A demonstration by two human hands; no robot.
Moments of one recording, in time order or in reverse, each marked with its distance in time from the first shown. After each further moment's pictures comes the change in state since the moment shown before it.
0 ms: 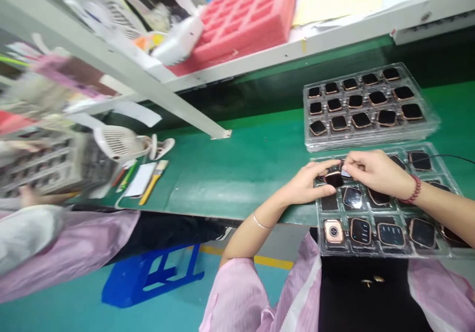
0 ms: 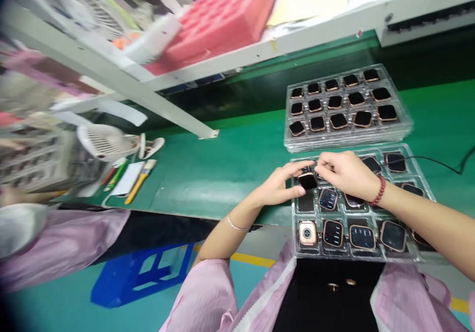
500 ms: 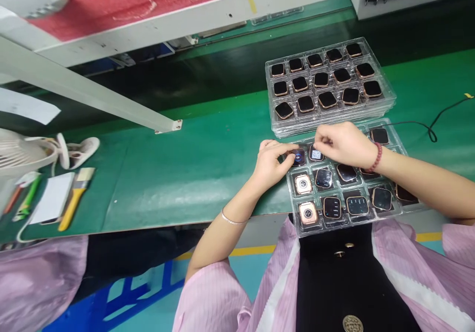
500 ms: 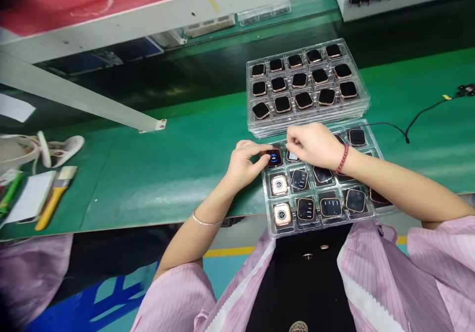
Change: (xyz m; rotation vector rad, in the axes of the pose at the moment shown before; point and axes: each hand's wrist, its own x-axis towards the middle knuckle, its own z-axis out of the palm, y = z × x) left_hand 0.009 -0.015 0.006 0.311 0.293 -0.076; right_hand 0.008 -0.003 -0.002 -0.345 0.001 -0.015
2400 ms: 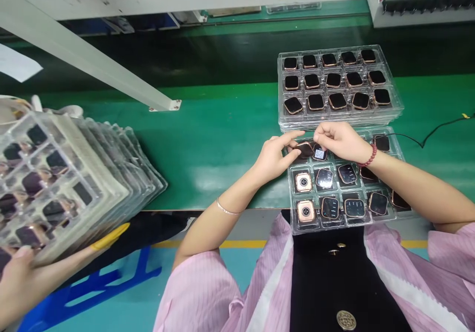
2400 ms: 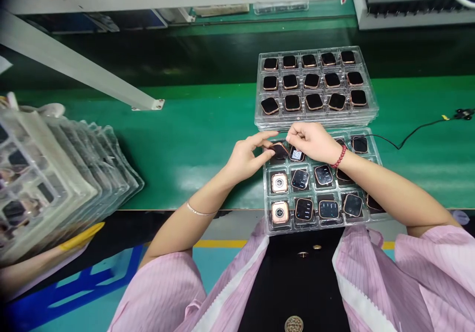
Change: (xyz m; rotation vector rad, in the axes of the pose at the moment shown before) left_hand 0.000 -0.004 -0.003 -0.167 0.005 -0.024; right_hand 0.021 0.014 0.007 0.509 -0.062 0.100
